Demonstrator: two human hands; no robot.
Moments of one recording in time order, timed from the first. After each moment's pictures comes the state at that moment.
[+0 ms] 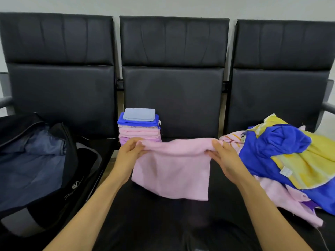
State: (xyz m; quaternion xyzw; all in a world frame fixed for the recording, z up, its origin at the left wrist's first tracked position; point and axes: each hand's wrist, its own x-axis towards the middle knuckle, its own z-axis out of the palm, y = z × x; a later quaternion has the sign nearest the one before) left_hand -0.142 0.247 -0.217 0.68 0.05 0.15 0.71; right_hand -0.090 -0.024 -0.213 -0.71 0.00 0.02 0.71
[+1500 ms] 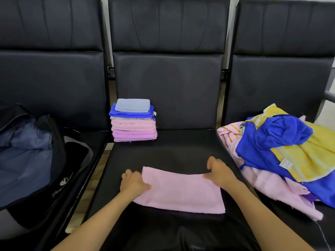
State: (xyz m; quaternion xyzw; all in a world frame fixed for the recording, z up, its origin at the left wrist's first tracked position) left_hand -0.118 0.230 -0.330 0.96 0.20 -0.14 0.17; right_hand -0.071 -0.040 -0.288 -0.98 -0.02 0.11 0.16
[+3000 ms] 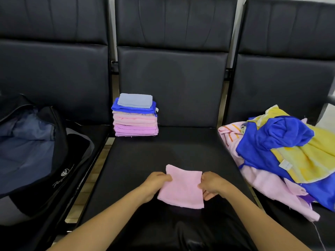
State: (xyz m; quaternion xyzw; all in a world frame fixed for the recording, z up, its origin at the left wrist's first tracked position) left_hand -0.132 0.177 -0.325 0.73 0.18 -0.19 0.63; right_hand -0.094 -0.019 -0.288 -0.89 0.06 0.35 0.29
